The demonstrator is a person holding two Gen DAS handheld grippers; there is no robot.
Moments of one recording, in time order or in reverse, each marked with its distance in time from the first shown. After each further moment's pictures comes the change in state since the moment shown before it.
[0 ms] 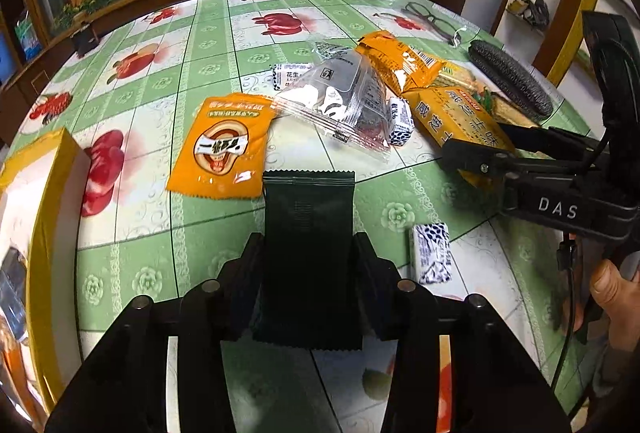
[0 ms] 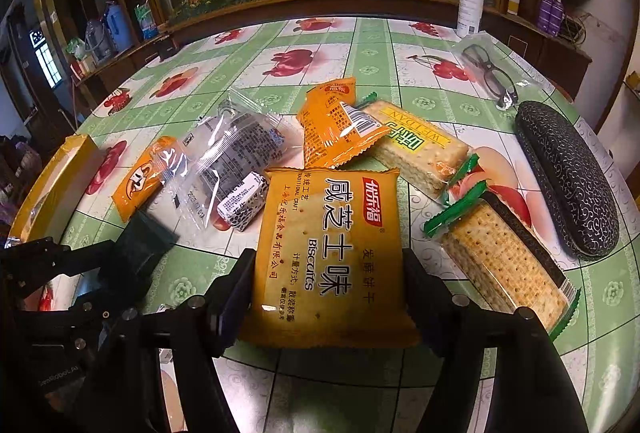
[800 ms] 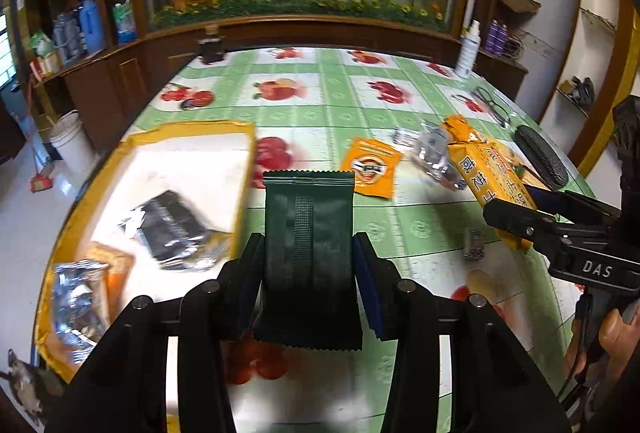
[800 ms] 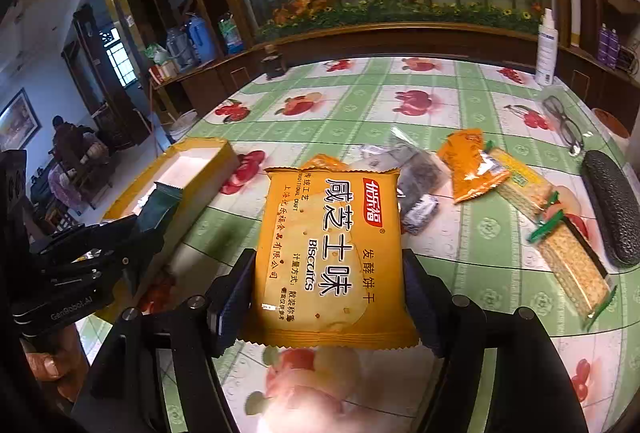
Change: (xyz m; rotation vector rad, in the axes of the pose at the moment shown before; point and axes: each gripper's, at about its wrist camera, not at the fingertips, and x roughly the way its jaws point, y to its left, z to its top) left arm -0.110 0.070 -0.045 -0.216 -0.193 0.197; right arm -0.068 0.084 -0.009 -0.101 -0.087 0.269
